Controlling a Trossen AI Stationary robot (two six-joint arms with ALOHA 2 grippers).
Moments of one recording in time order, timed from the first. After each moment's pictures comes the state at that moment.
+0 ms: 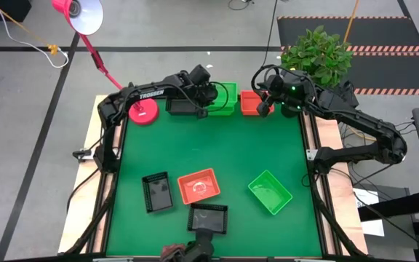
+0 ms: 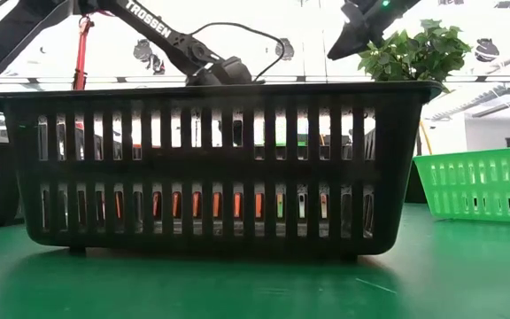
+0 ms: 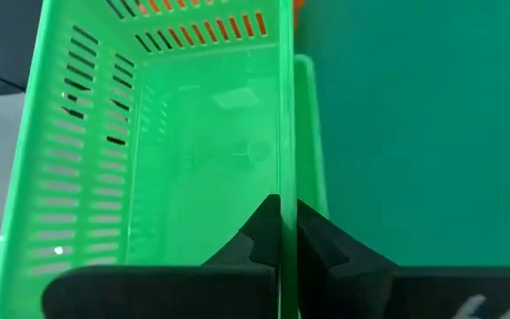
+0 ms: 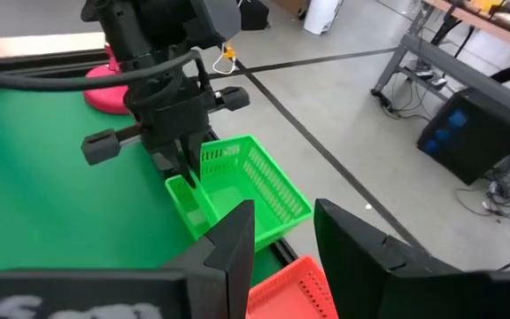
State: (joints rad) left arm 0.62 2.03 1.63 -0.52 0.25 0.65; right arm -0.53 1.11 1.12 -0.45 0.16 -0.16
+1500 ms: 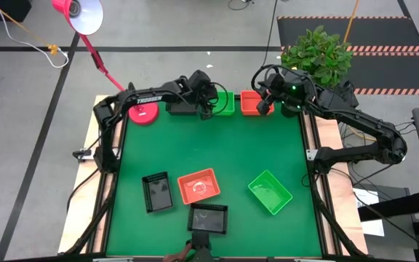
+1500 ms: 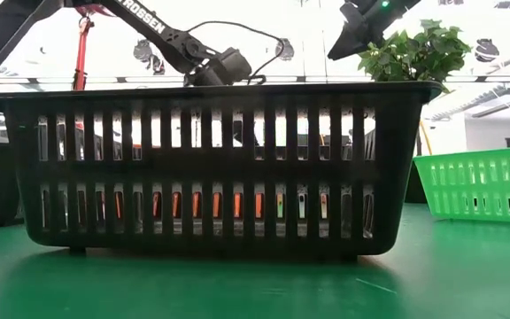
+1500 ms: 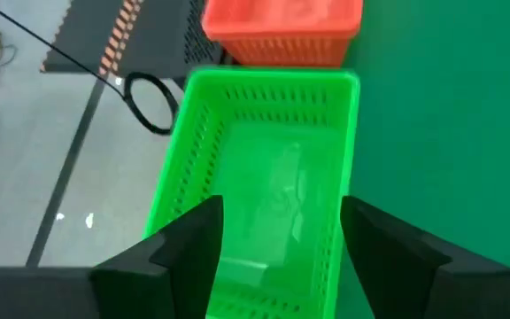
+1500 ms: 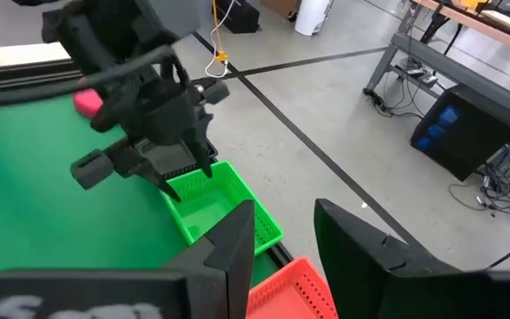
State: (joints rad) left arm 0.57 1.97 1.52 -0.35 0.09 0.46; right arm -0.54 1.11 1.12 -0.44 0.18 -0.13
